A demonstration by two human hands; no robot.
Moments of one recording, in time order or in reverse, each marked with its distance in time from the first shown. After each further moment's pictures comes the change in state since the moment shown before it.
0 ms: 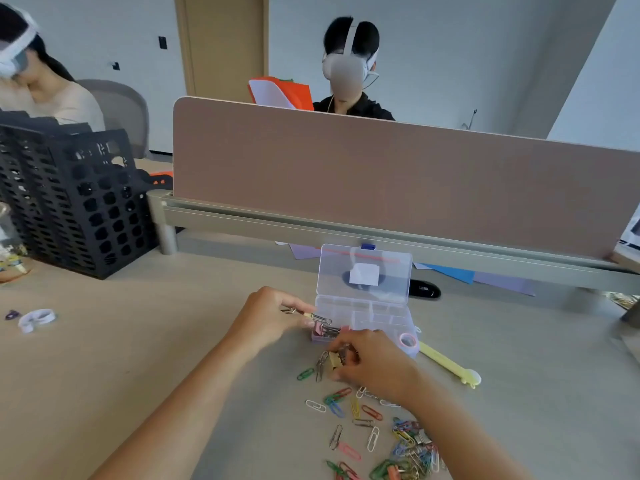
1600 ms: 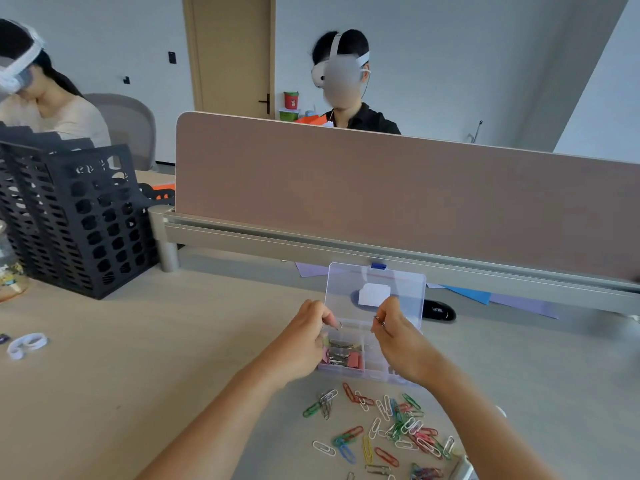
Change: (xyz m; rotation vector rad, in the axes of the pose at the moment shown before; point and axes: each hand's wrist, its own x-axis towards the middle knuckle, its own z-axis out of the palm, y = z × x) left_hand 0.028 -0.005 0.035 0.224 -0.139 0.209; right_hand 0.047 0.033 -0.030 0.064 0.166 0.023
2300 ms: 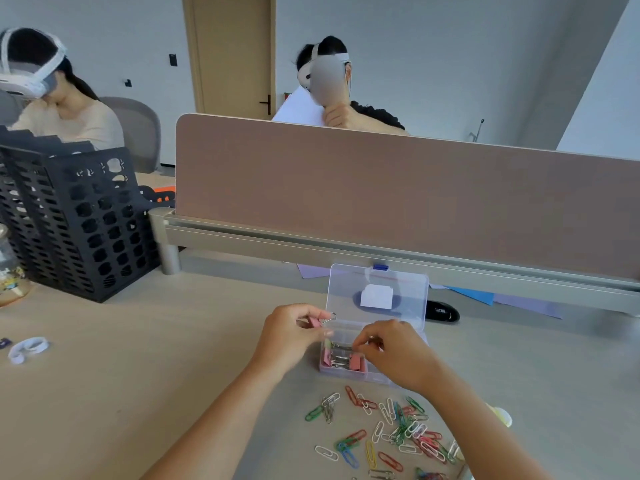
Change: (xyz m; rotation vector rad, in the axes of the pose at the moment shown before) left_hand 0.002 -0.006 -0.008 -0.440 0.271 -0.144; right_hand 0.003 -0.001 0.009 -0.118 -0.030 -0.018
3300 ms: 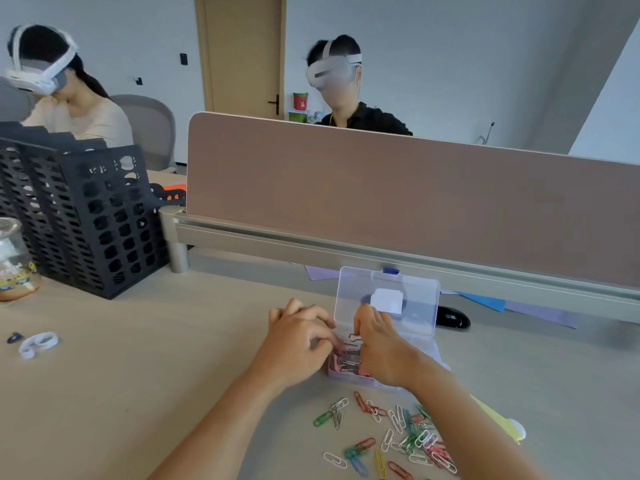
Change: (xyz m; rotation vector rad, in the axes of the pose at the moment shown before) left_hand -0.003 -0.009 -0.007 0.635 -0.062 0.362; right_hand 0.020 -0.027 0.010 -0.145 -0.113 -0.063
